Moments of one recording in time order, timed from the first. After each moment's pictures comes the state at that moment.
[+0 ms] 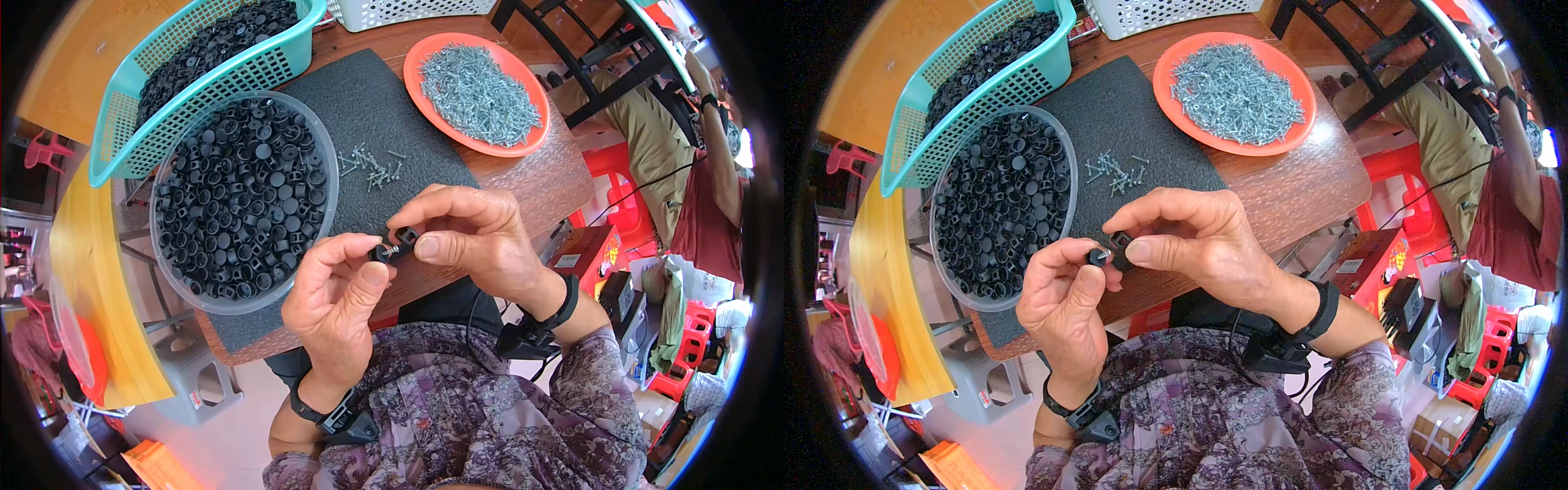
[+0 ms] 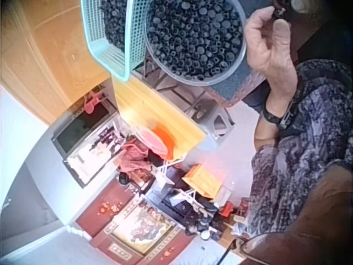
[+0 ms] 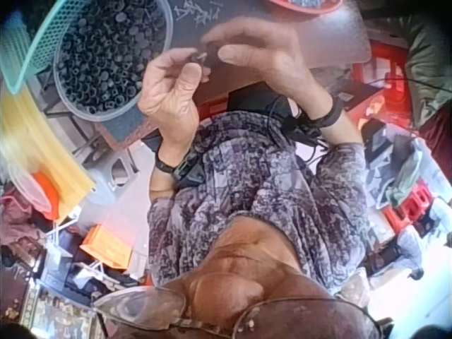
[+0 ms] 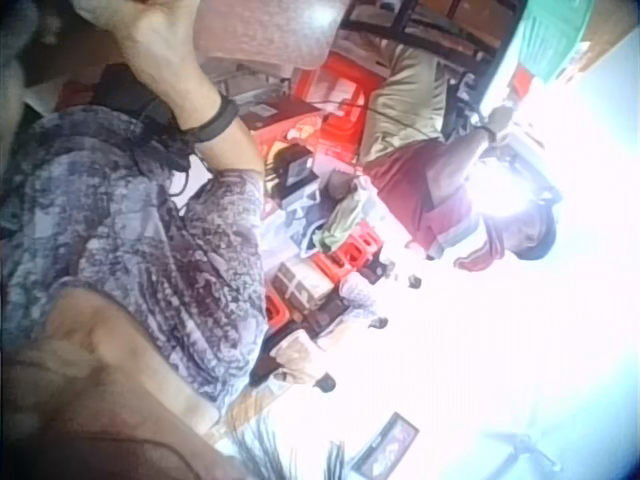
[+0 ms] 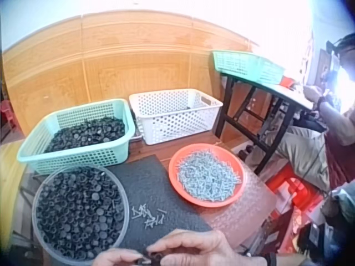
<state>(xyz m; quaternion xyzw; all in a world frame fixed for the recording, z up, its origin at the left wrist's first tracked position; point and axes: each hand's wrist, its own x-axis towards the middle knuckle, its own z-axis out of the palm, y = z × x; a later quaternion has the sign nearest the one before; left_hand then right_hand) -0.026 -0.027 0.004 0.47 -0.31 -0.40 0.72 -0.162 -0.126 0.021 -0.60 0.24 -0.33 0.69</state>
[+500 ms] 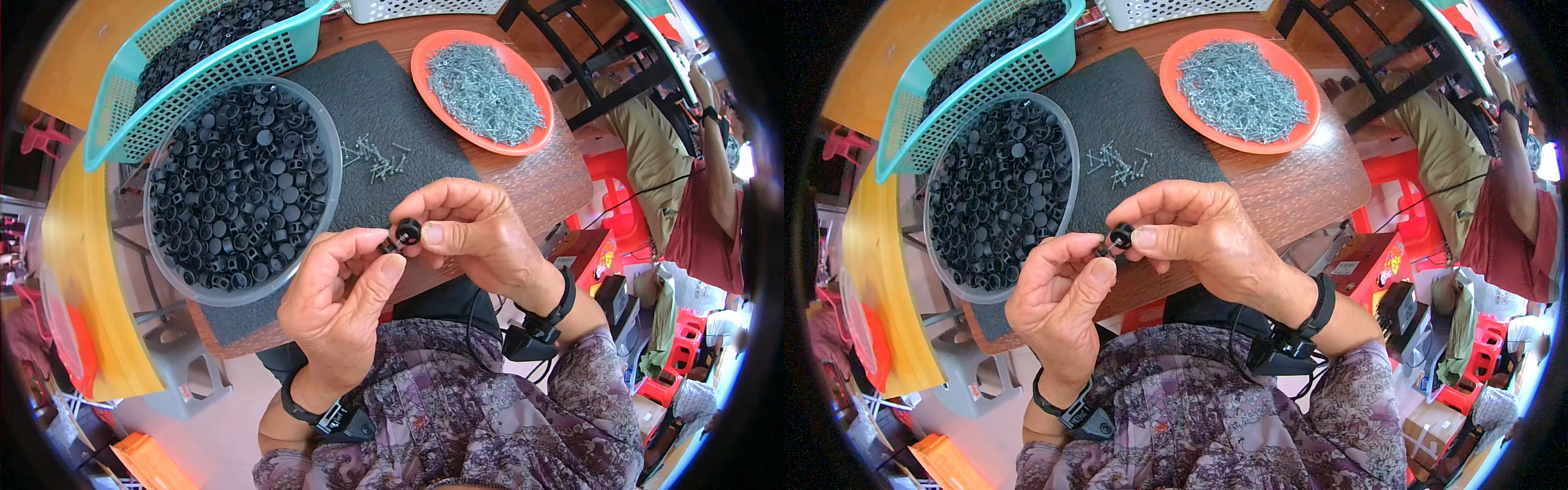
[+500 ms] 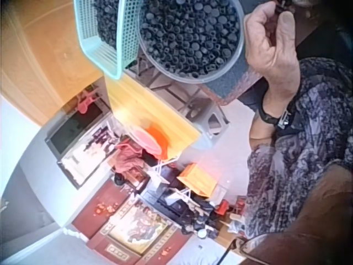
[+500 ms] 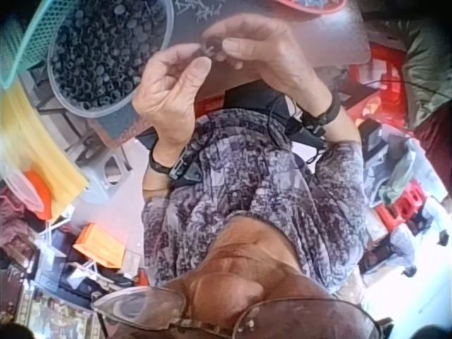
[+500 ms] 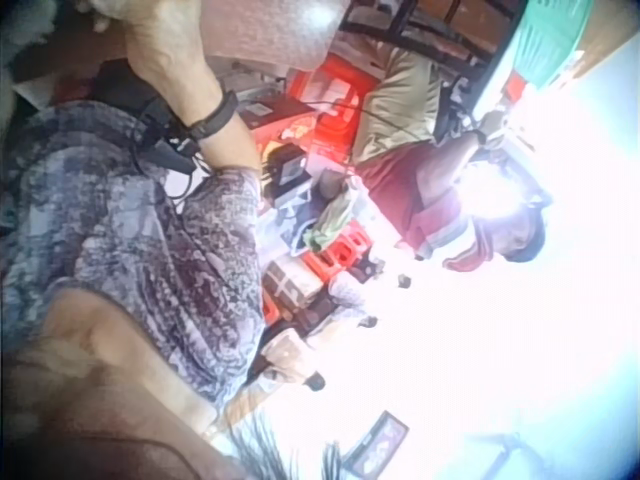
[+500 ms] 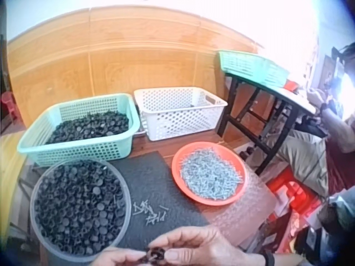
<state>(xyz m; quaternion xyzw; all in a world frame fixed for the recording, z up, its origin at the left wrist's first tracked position) -0.025 -0.025 0.019 0.52 -0.36 -0.37 0.68 -0.163 -0.129 0.021 -0.43 0.28 -0.25 0.82</state>
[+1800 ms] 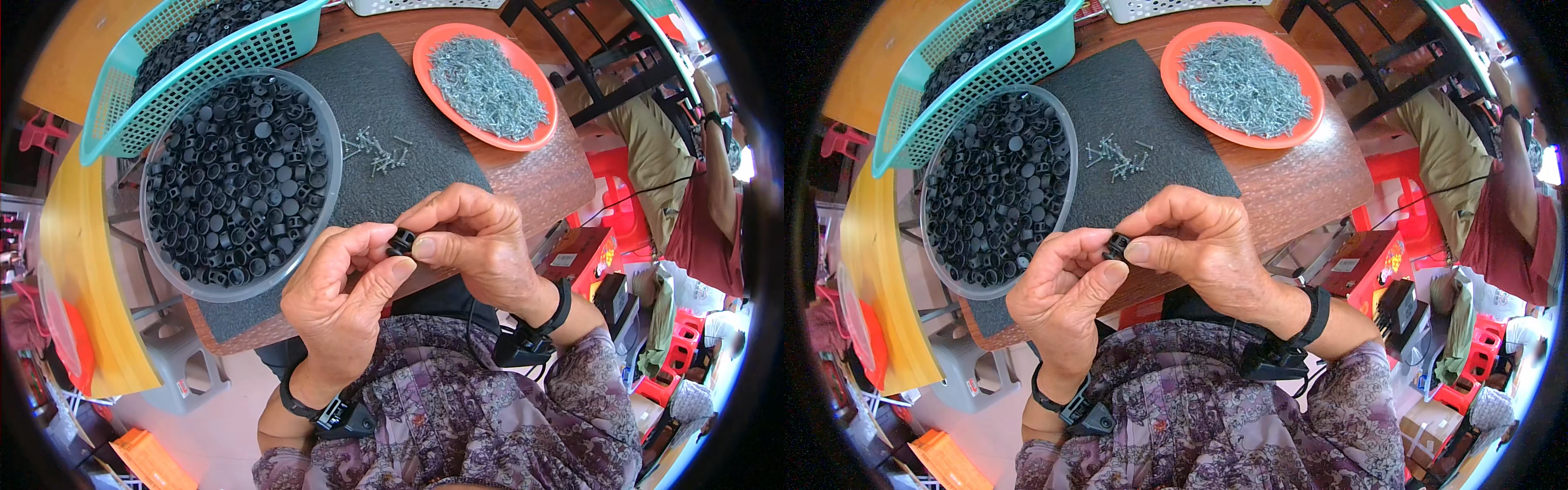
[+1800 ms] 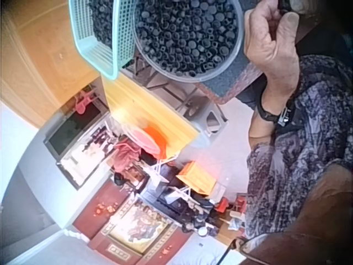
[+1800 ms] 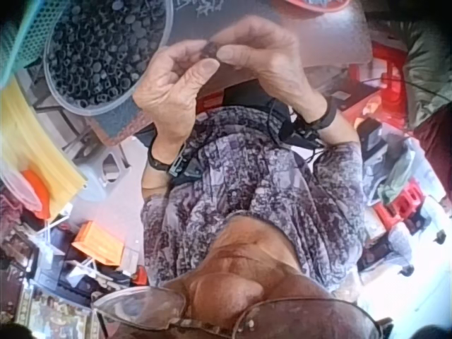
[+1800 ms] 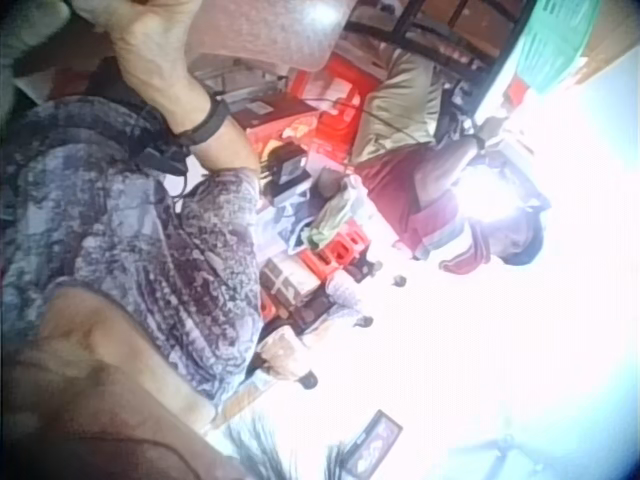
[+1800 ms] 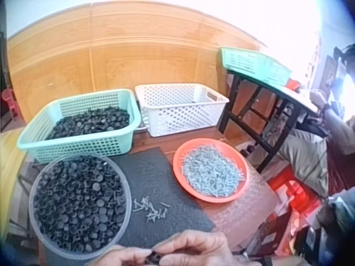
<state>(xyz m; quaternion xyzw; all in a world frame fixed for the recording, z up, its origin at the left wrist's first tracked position) -0.022 -0.028 0.010 0.55 -0.41 -0.34 0.65 -0.160 -0.112 0.008 -0.51 0.28 -0.34 0.74</state>
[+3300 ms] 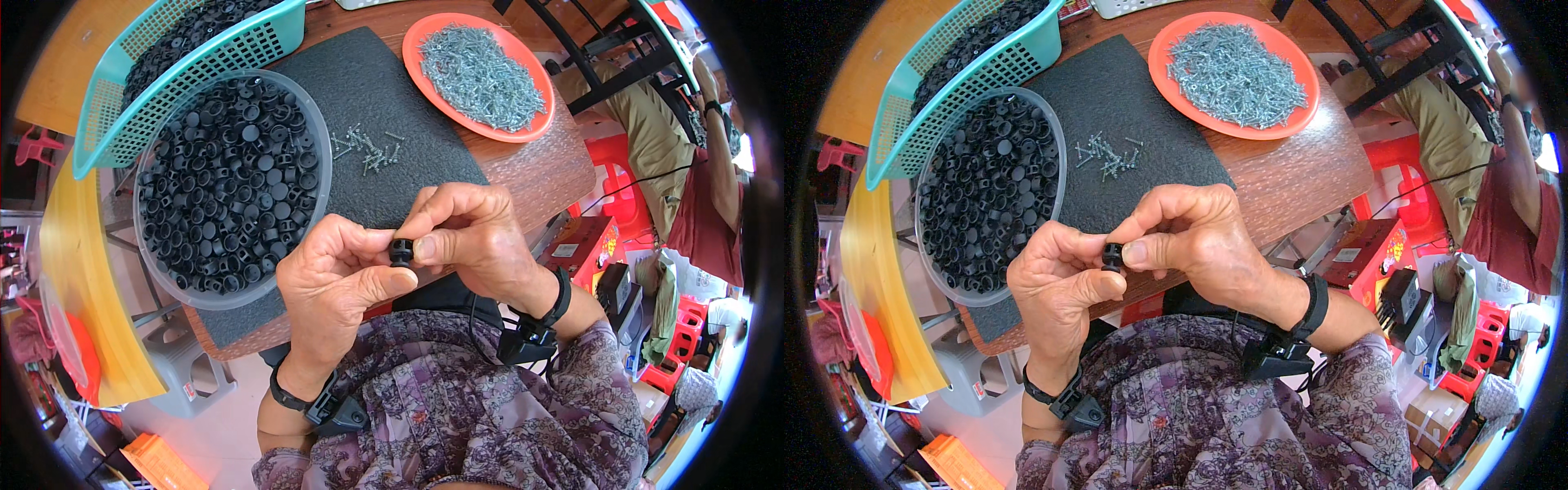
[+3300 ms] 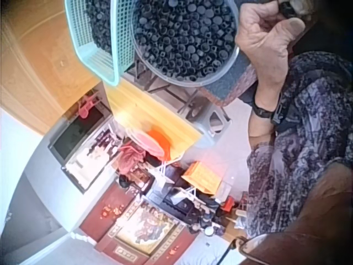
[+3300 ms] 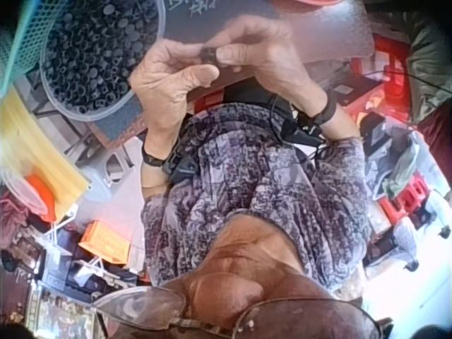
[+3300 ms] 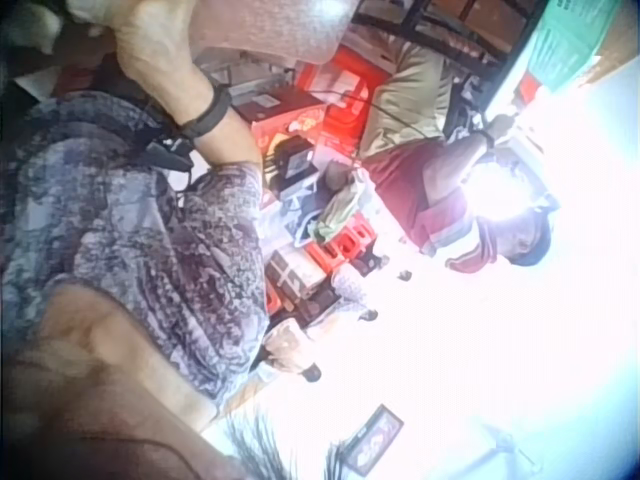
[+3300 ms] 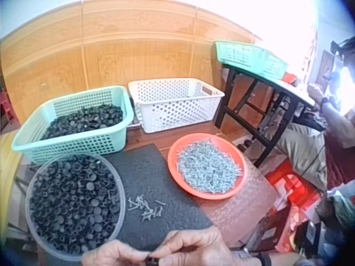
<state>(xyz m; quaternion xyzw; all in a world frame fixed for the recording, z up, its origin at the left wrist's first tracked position) -0.015 -0.038 0.017 0.45 -0.26 -0.55 0.66 -0.161 -0.117 0.009 -0.45 0.29 -0.31 0.79</state>
